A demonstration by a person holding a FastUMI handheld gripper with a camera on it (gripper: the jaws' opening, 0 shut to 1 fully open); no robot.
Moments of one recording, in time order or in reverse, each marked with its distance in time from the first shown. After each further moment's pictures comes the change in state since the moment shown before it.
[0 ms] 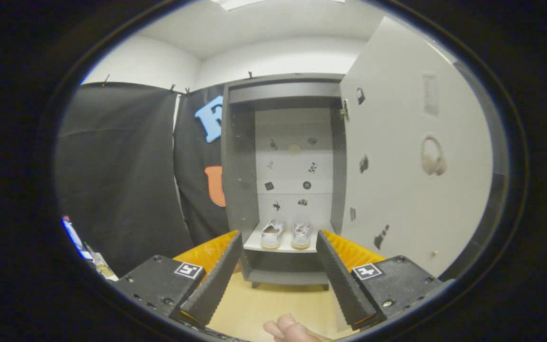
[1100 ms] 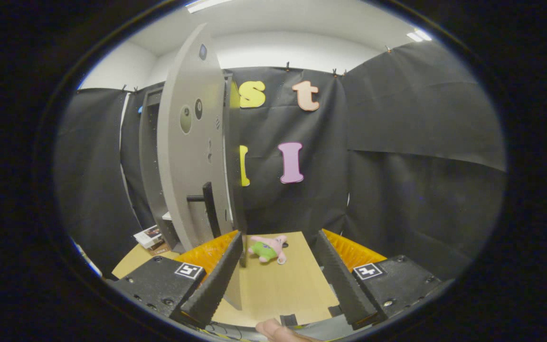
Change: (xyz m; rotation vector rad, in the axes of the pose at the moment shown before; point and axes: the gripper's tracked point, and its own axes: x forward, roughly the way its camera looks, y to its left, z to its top) arm -0.084 -0.262 -0.057 0.029 0.088 -0.252
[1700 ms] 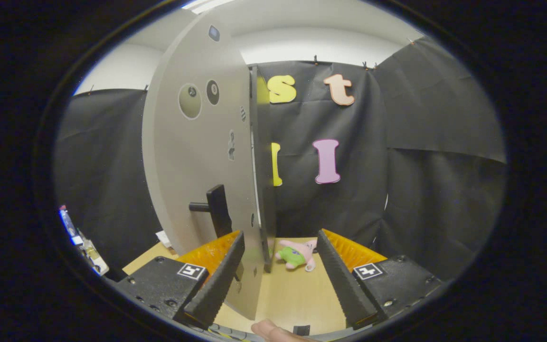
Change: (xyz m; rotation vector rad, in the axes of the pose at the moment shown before) arm 0.056 0.043 0.000 -0.022 0.024 0.201
